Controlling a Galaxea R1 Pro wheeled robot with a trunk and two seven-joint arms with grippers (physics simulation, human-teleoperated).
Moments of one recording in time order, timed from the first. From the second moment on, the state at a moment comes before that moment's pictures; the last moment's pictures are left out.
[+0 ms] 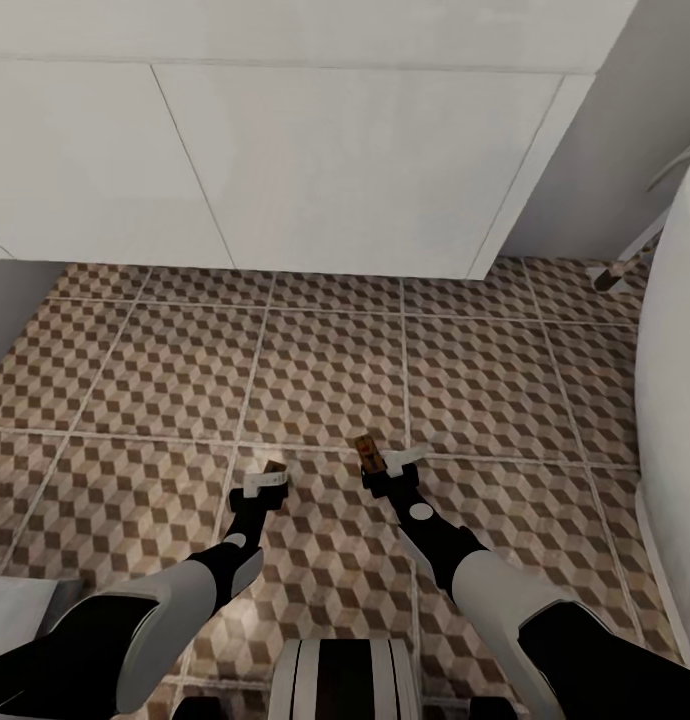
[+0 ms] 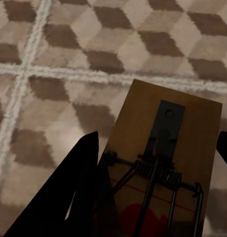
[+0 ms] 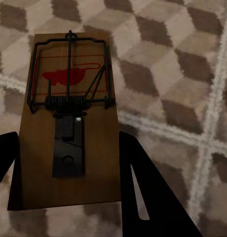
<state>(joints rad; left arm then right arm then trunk) -0.95 -0.12 -0.04 0.04 0.00 -0.58 0.18 -0.92 0.17 0.37 -0.24 -0.06 -0.24 -0.12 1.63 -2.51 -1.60</state>
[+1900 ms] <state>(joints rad) -1.17 -0.15 -0.04 -0.71 0.00 0.51 0.16 -0.98 0.11 0.37 -0.75 -0.06 0.15 -0.20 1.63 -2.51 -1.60</state>
